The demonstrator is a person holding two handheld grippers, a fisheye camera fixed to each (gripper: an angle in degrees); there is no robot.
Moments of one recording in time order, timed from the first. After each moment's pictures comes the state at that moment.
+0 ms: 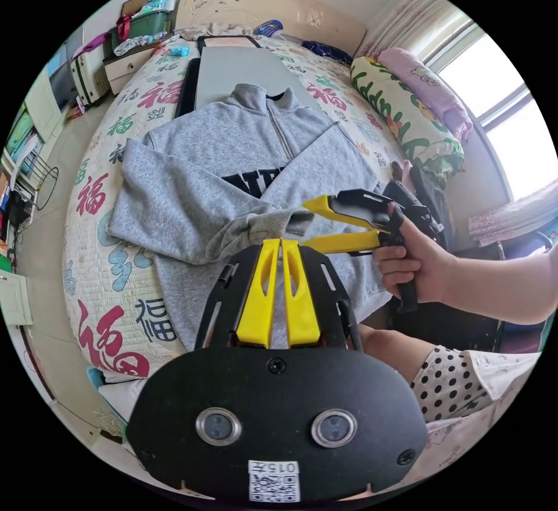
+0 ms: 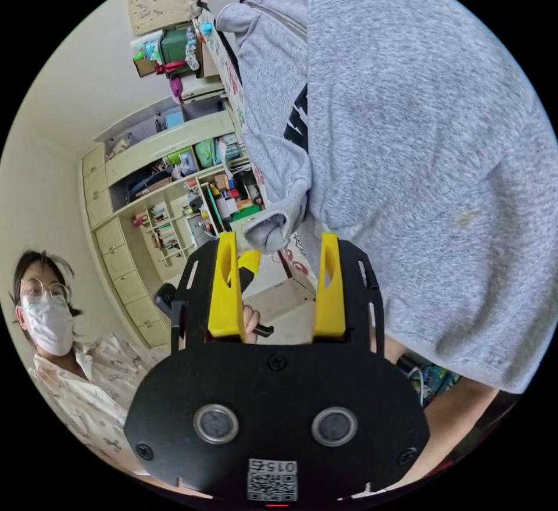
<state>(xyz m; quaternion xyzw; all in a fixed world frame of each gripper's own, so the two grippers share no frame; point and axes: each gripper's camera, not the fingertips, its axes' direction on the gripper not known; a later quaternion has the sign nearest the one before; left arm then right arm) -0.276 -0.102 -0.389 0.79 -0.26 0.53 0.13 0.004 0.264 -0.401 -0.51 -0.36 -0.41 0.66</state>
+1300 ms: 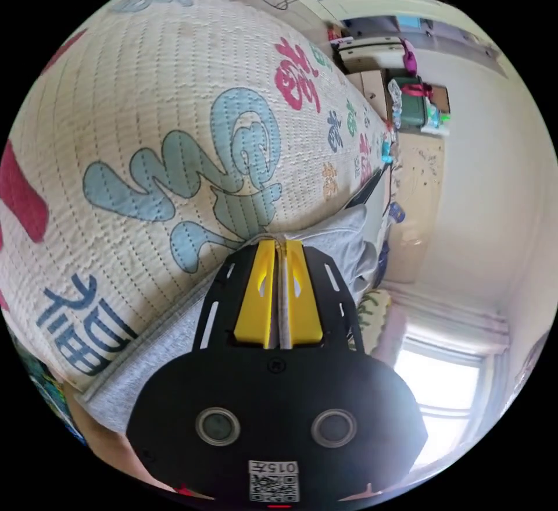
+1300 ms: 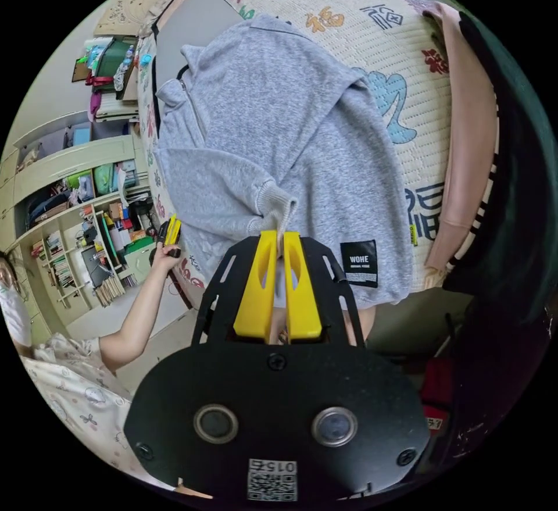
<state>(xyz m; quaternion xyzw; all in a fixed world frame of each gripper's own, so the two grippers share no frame) -0.351 -0.262 -0.760 0.66 0.38 0.56 0.32 -0.037 0.139 -0.521 -0.31 -0.14 -0.49 0.80</state>
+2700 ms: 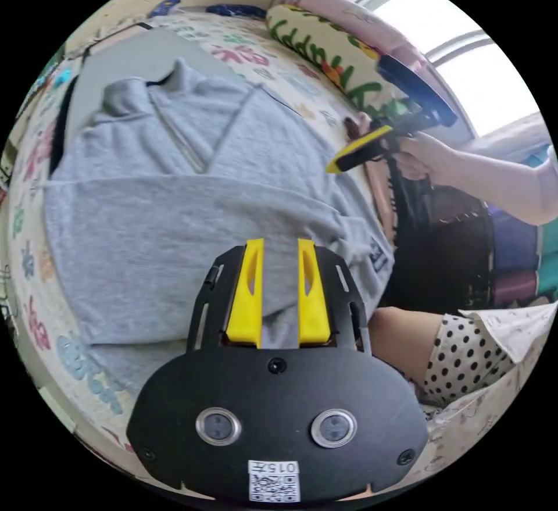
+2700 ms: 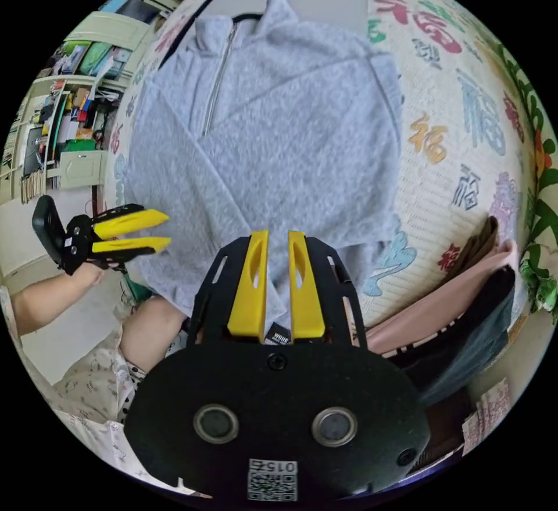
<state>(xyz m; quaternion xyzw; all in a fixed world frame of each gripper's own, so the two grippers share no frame) 0.086 -0.075 -0.309 0.65 -0.43 0.61 0.15 -0.261 0.214 -0.591 -0.19 -0.02 -0.73 0.66</state>
